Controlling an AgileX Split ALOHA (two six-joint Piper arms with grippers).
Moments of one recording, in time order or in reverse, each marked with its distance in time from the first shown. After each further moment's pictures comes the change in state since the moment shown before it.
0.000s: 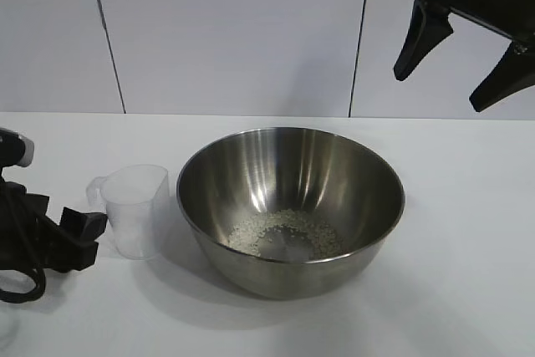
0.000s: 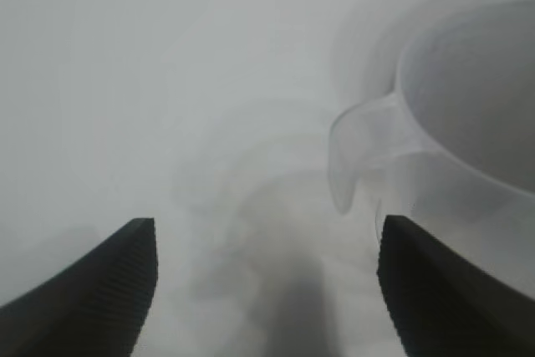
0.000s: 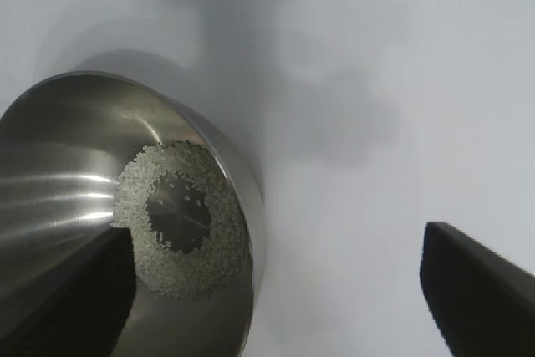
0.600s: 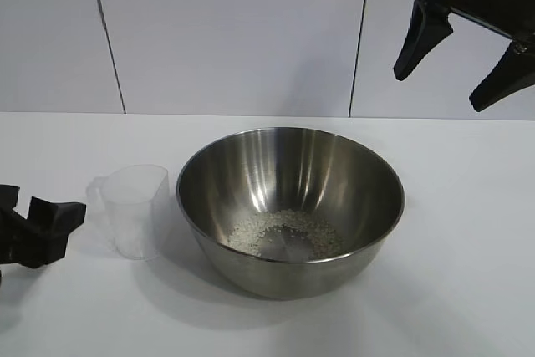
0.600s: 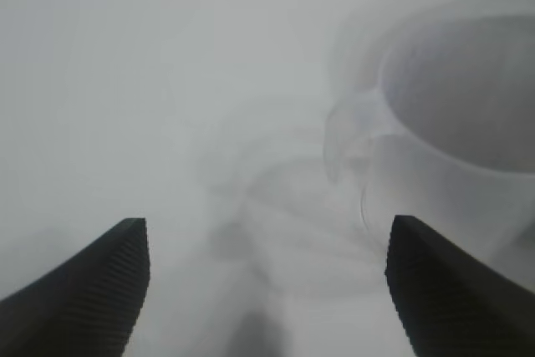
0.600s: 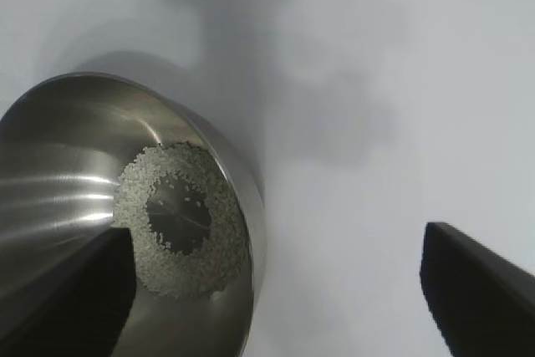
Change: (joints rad) left arm 0.000 -0.198 0.124 -0.002 -0.001 -0.020; right arm 0.000 0.000 0.000 0.000 -0.003 0.000
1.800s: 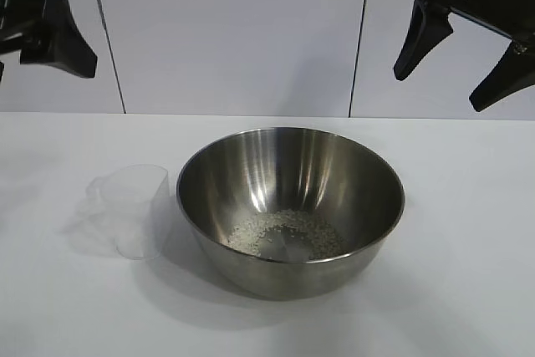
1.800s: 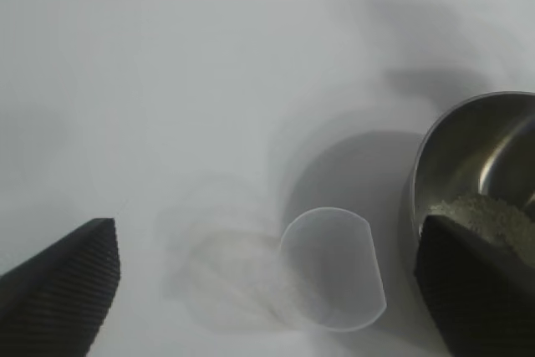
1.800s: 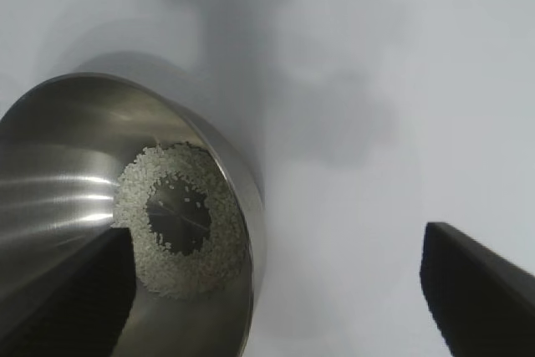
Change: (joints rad) left arm 0.000 -0.526 -0.659 0.026 1.519 -0.199; right arm 0.000 0.000 0.000 0.000 0.001 0.000
